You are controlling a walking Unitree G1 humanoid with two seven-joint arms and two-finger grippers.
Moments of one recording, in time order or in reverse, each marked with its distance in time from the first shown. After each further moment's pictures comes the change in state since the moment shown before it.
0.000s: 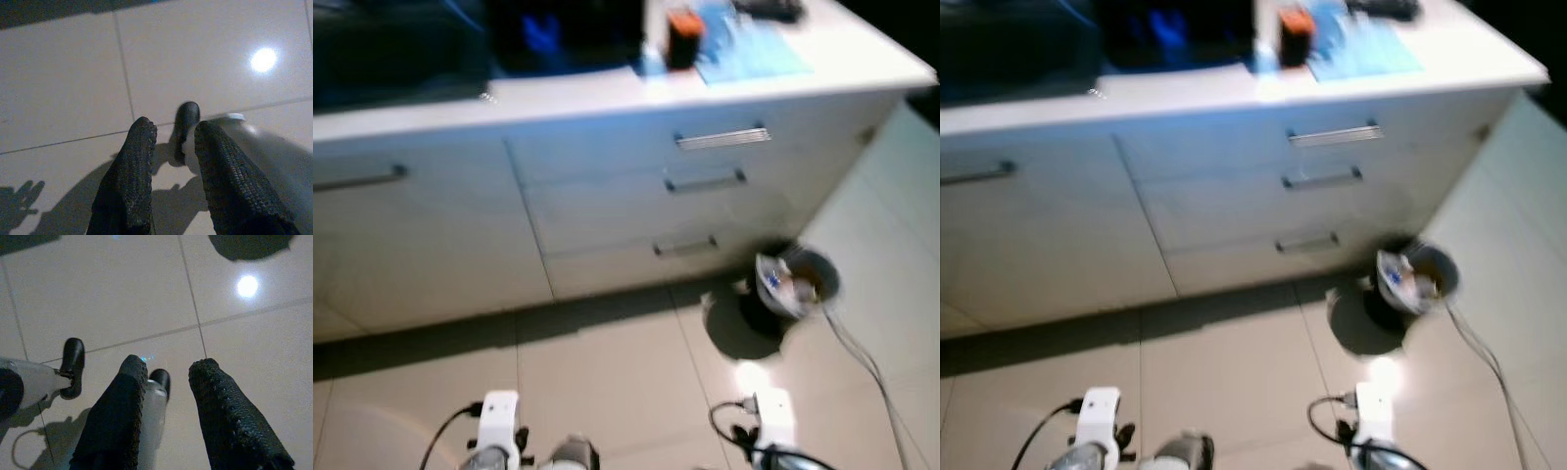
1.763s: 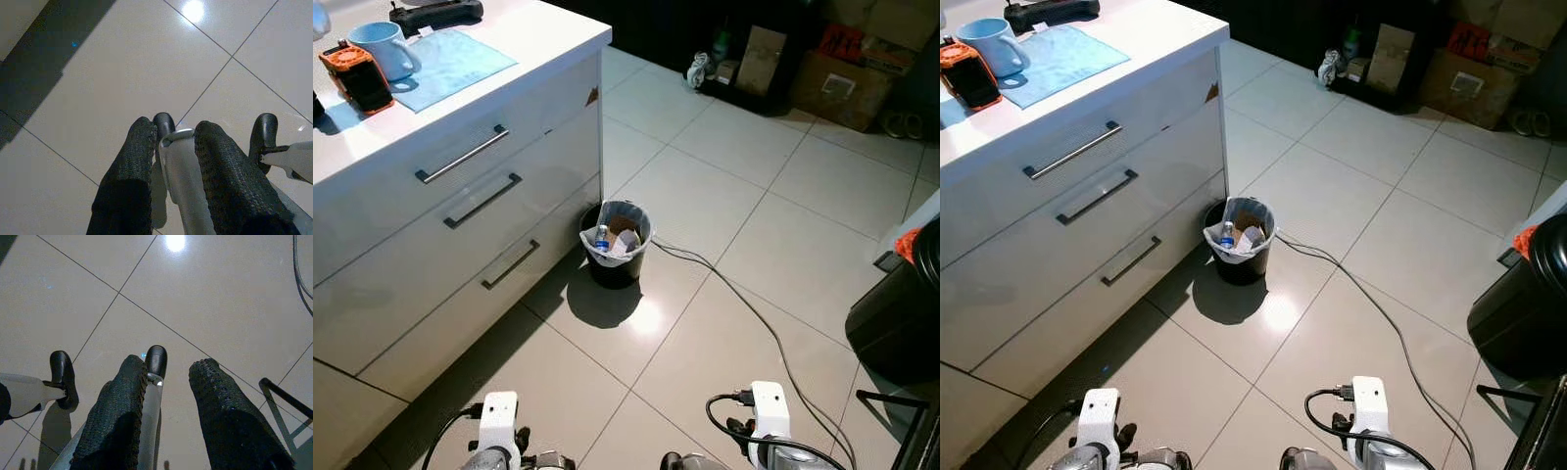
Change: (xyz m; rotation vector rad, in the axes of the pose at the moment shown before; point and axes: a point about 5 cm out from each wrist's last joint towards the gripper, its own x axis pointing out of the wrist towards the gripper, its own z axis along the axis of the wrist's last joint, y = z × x) left arm -0.001 -0.001 -0.005 -0.027 0.007 0.003; right arm 0.003 0.005 0.008 0.001 0.014 0.025
